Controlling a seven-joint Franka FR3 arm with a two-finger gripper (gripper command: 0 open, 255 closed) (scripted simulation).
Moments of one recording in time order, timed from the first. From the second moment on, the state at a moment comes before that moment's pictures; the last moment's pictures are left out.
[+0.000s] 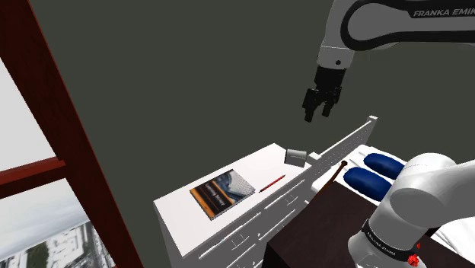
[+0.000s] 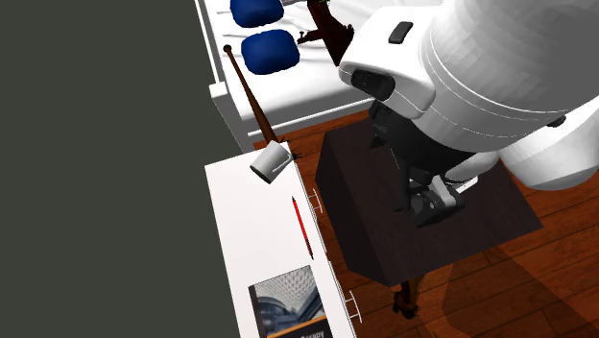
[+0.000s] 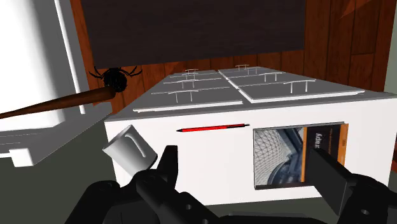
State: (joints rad) arm 0.00 -0.79 0.03 -2.44 0.06 1.63 0.11
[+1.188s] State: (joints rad) arm -0.12 -0.65 -0.15 -2.85 -0.03 2.35 -0.04
